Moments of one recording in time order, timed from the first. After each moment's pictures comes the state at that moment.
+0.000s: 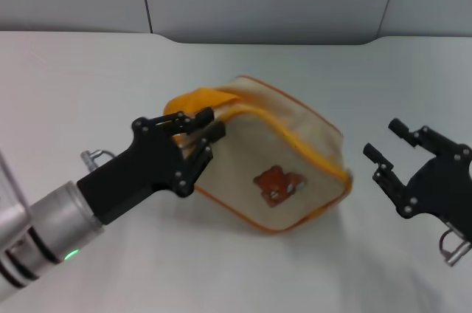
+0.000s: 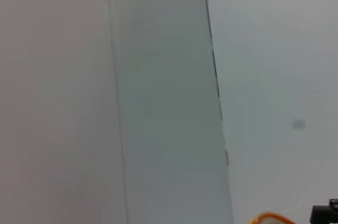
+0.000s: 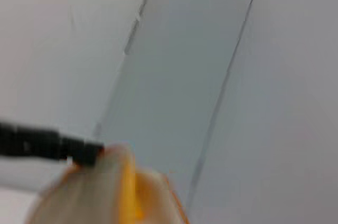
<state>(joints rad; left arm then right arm) -0.53 -2.08 0.46 0.00 1.72 1.59 -0.38 0.34 2.08 -0.48 -0.01 -1.55 -1.64 0.00</state>
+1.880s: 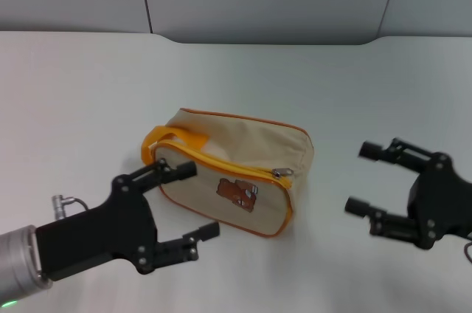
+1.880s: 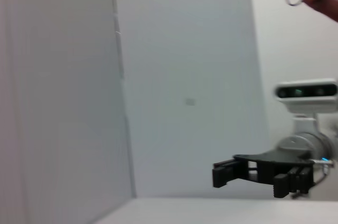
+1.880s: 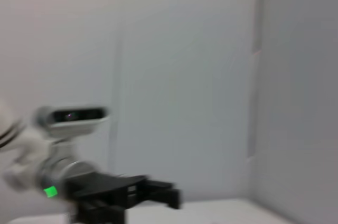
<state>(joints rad) -0.36 -2.08 0.83 0.35 1.66 1.76 -0.65 0.40 2.08 -0.45 -0.44 -1.95 -1.85 0.76</state>
